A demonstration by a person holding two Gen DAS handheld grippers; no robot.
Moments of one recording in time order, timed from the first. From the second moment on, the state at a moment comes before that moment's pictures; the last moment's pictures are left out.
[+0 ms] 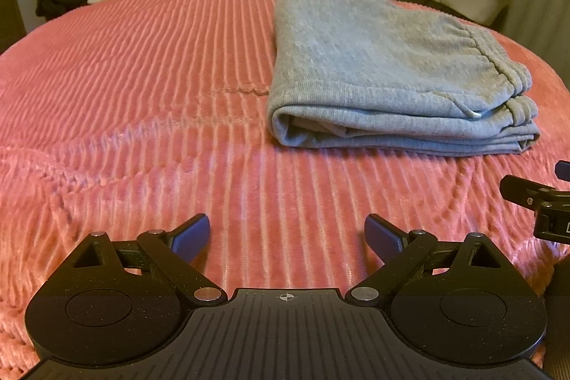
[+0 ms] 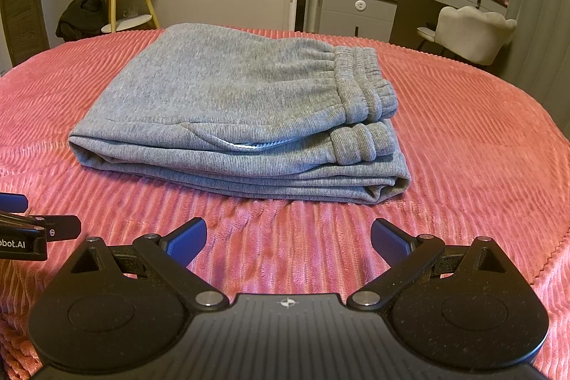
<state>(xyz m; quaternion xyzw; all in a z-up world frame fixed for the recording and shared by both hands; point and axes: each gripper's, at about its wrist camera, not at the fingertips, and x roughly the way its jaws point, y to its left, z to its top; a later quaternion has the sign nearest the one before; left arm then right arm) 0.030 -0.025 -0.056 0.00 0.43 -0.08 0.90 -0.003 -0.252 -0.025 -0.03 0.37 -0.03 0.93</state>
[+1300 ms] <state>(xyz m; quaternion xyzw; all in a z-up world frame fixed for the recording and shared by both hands) 0.030 -0.025 -0.053 0.00 0.42 -0.09 0.90 -0.003 -0.252 -0.026 -0.03 0.37 -0.03 0.93</state>
